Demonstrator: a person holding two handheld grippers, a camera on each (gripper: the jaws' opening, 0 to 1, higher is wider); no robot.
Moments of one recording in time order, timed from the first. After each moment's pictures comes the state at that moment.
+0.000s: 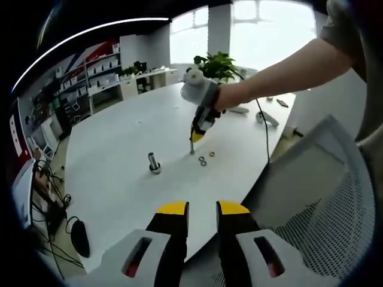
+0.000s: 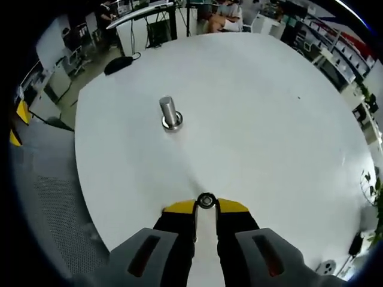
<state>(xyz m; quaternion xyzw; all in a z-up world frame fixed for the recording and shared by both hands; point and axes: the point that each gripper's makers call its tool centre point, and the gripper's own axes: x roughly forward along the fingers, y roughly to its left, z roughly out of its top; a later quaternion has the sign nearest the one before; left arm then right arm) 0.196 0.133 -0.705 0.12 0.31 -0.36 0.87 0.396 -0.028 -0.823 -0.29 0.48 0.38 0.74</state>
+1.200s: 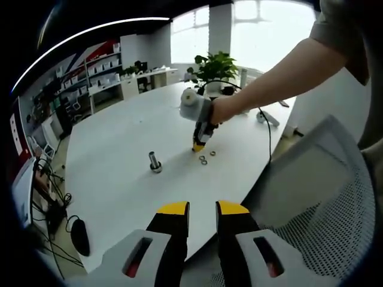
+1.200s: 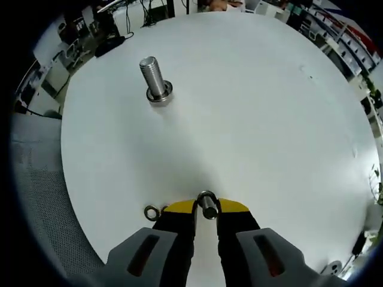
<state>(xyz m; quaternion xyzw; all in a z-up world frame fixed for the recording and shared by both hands) 0.196 0.135 -0.706 0.12 0.32 -0.36 0.87 0.398 -0.037 -0.871 -0.30 0.51 0.37 0.71</state>
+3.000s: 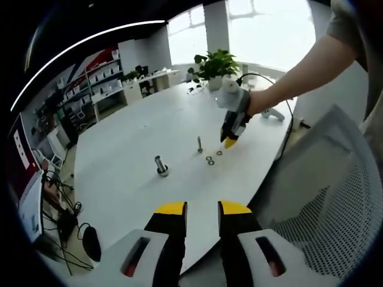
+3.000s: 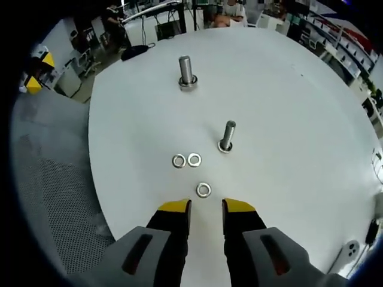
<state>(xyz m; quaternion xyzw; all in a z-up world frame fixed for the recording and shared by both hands) 0.201 0.135 -0.703 0.16 0.30 -0.34 0.87 0.339 -0.081 -0.855 -0.26 0.48 0.42 0.73</state>
